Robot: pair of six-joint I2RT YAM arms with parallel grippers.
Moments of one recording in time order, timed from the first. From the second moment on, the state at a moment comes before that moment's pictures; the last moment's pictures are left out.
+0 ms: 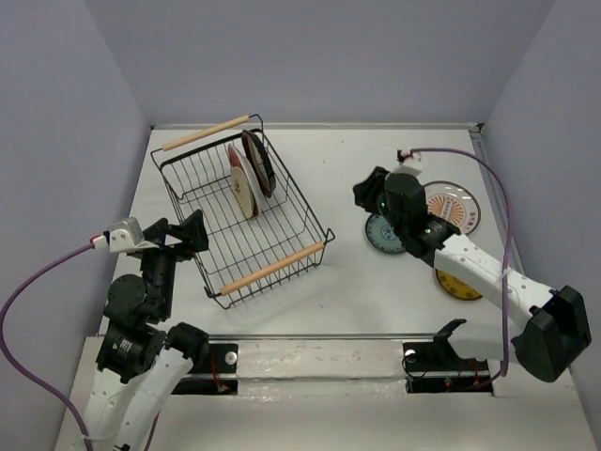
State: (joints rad) left arm -0.43 0.23 0.67 -0.28 -0.43 -0.37; right arm 0.66 1.24 0.99 -0.01 0.35 0.63
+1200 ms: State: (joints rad) left arm -0.43 0.35 0.65 -0.23 -0.21 -0.35; right arm 0.04 1.30 0.49 0.04 0.00 0.87
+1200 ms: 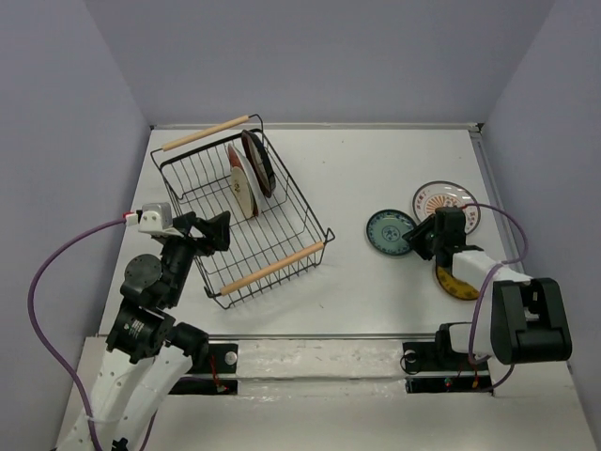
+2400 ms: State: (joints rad) left arm -0.42 0.42 0.63 -0.10 0.24 -0.36; right arm 0.04 0.67 0.54 -0.08 -0.03 0.82
